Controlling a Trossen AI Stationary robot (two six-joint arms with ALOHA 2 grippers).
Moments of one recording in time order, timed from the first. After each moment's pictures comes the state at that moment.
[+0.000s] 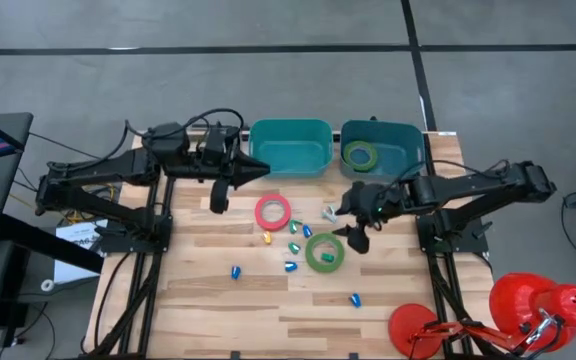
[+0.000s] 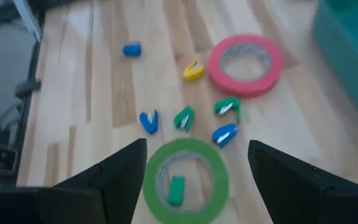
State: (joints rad) left arm 0.08 1.14 1.24 -0.08 0.10 -0.20; right arm 0.14 1.19 0.98 -0.56 0.08 0.34
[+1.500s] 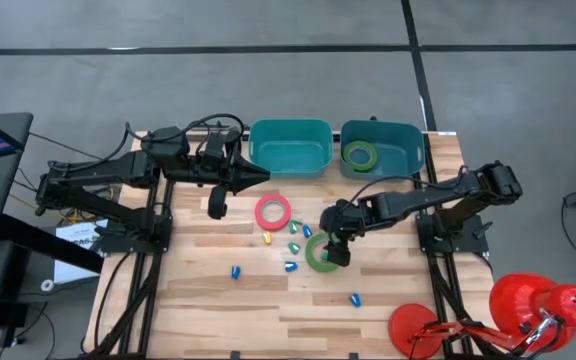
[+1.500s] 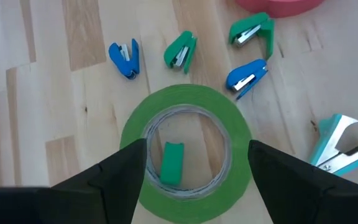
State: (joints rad) left arm 0.04 1.14 1.24 -0.08 0.10 -0.19; right arm 0.15 1.51 0.98 -0.52 0.02 0.37
